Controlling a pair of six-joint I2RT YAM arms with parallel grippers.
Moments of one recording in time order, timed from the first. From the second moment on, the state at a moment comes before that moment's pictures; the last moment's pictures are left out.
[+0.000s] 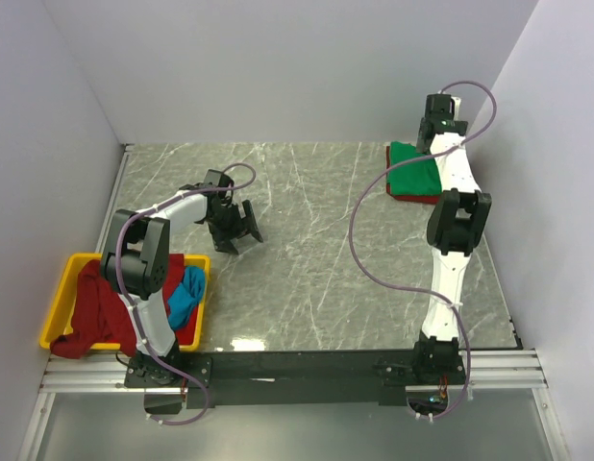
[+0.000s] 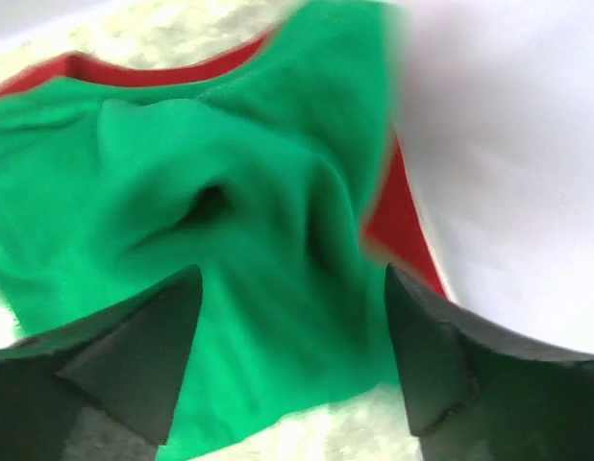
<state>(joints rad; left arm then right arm) -0.26 1.87 1.24 -0.61 0.33 -0.60 -0.08 2.40 2.35 -0.74 0.48 0.07</state>
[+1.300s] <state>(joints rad) -0.28 1.13 0.90 -0.41 0.01 -0.67 0.50 1.11 0.83 -0.36 0.22 0.56</state>
